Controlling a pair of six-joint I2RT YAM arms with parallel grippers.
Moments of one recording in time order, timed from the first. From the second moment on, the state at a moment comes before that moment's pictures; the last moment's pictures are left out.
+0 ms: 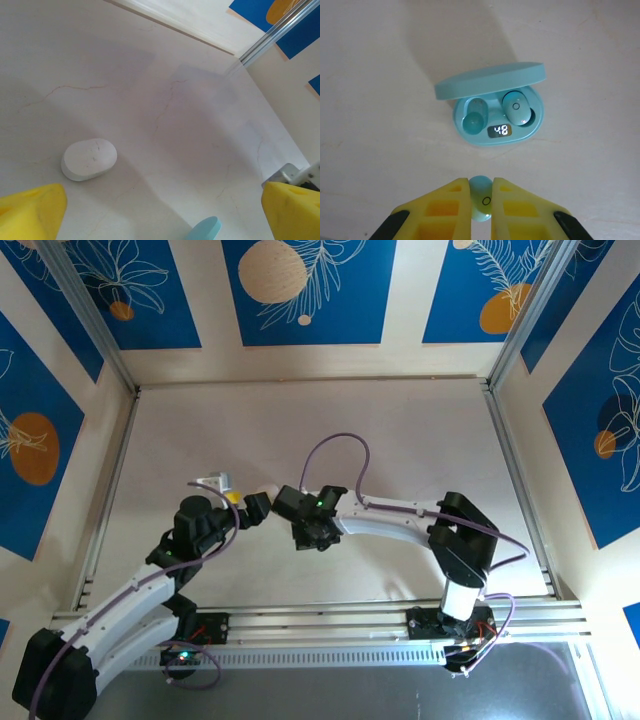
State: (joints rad) left arm -0.47 0.78 0.31 0.16 0.10 -0.59; right arm 1.09 1.77 1.28 -0.86 0.14 0.93
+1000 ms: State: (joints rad) left arm -0.46 0.78 0.30 0.14 0.10 -0.59; right arm 1.08 1.90 1.36 -0.83 0.18 0.94
